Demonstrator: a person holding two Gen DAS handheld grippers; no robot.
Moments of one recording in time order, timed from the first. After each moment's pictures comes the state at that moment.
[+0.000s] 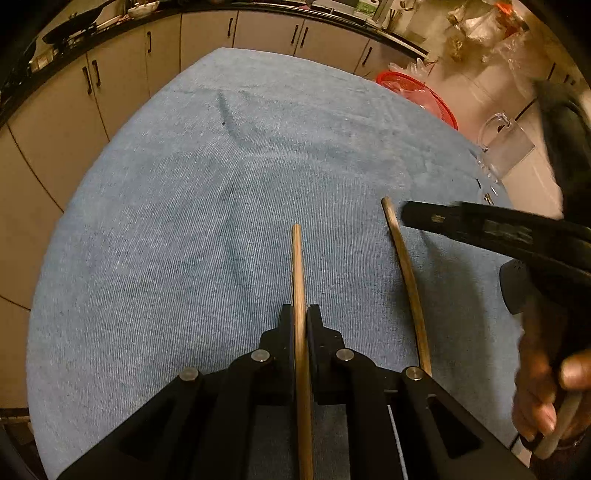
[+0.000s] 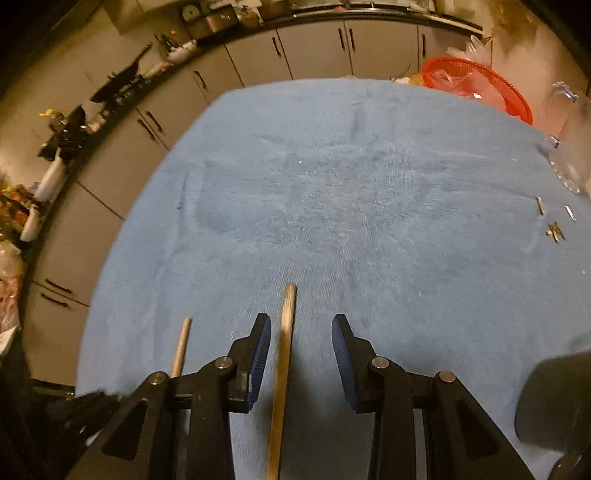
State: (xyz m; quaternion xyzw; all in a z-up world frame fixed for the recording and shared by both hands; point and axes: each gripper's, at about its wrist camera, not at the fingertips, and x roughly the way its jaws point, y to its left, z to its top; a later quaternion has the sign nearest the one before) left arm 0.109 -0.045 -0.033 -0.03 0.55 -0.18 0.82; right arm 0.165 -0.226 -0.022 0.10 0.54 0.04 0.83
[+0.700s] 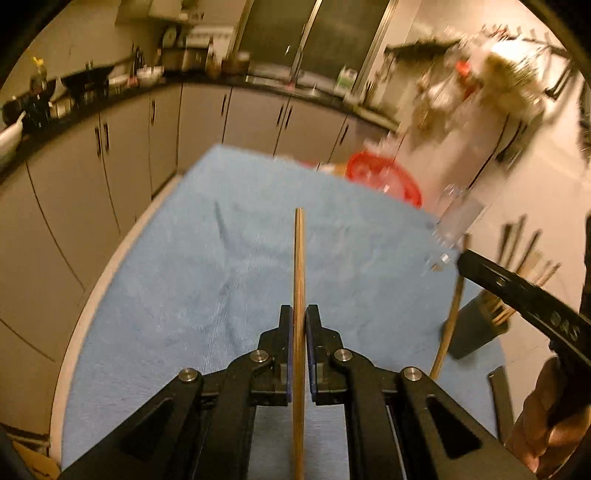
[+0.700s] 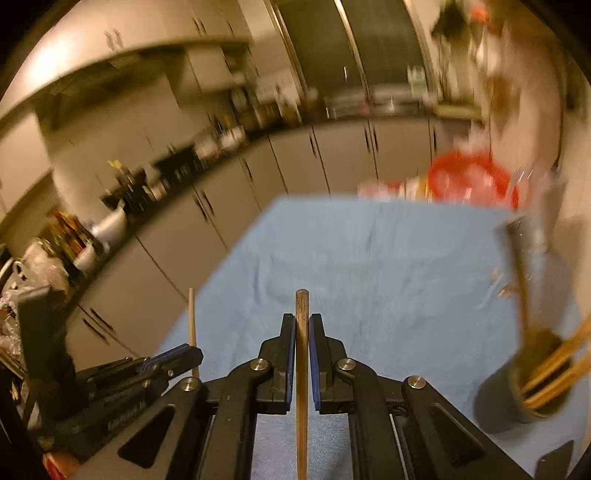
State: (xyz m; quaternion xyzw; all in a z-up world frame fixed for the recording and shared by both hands) left arm 0.063 -0.026 0.069 -0.07 0.40 -0.20 0.89; right arm 0.033 -0.238 0.098 0.11 0.33 0.08 0.94
